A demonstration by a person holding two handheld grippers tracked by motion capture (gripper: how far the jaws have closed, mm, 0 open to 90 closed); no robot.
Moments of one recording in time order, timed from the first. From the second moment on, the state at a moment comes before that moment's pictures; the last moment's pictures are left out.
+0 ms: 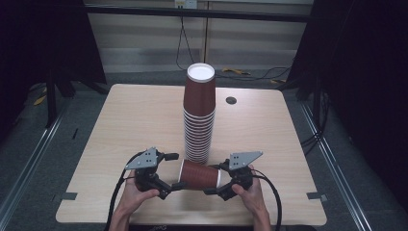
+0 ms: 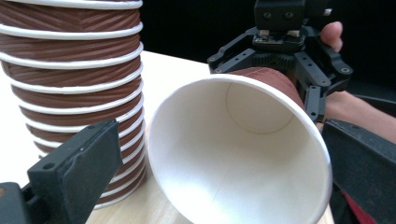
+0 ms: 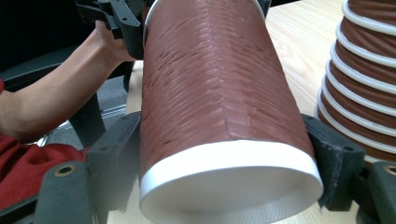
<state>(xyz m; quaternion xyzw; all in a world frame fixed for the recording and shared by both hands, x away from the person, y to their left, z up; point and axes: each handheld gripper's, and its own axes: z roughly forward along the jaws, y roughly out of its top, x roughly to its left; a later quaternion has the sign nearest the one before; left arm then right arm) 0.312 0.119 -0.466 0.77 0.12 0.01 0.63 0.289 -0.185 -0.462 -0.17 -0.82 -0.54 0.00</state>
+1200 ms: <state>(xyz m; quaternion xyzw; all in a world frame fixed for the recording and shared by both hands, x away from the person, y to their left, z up) 0.312 0.099 -0.462 0.79 0.08 -0.01 0.61 0.289 -0.180 -0.463 -0.14 -0.82 -0.56 0.01</state>
